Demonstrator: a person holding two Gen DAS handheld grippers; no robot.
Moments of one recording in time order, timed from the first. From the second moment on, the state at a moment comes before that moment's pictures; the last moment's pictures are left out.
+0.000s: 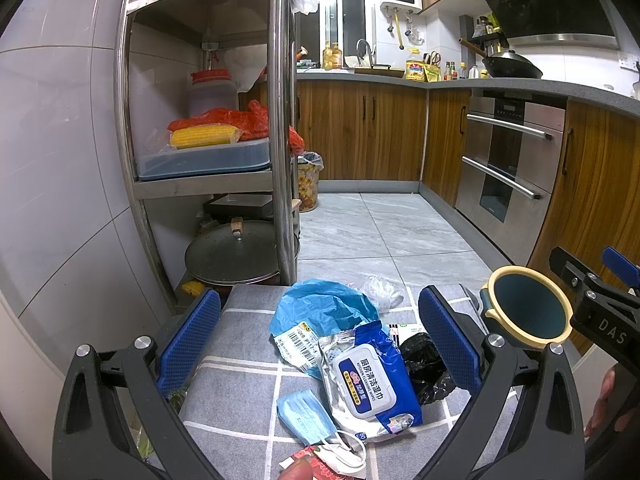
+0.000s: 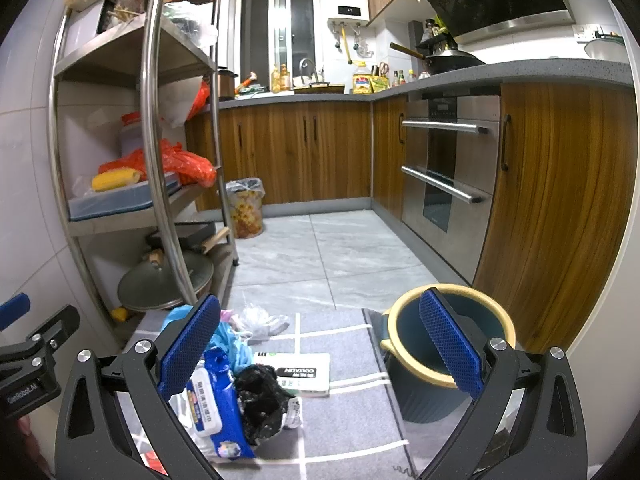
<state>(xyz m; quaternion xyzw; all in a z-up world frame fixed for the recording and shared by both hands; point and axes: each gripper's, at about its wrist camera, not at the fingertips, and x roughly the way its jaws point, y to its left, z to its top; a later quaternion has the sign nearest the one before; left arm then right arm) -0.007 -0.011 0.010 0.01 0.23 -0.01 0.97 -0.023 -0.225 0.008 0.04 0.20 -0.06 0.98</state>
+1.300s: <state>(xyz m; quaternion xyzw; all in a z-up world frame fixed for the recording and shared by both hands) 0.070 0.063 -0.113 -0.01 0.34 0.04 0.94 0.087 -0.240 -0.116 0.11 0.39 0.01 0.91</state>
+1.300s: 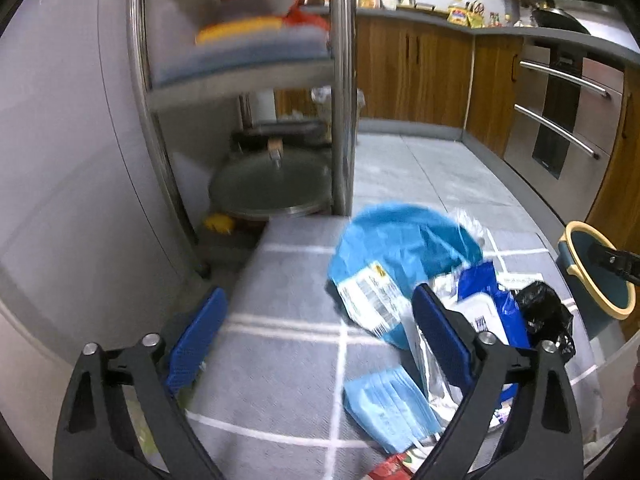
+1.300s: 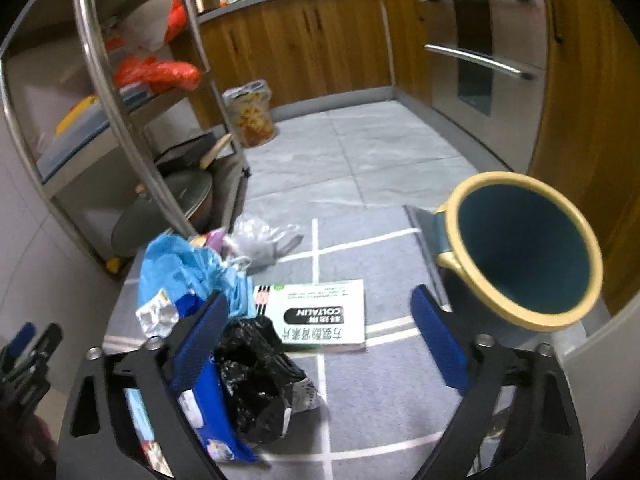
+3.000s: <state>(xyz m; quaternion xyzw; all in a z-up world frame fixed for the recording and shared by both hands) 0.066 0.019 -0.107 0.02 0.35 -0.02 0.94 0.081 -0.246 -0.085 0.14 0.37 0.07 0.92</state>
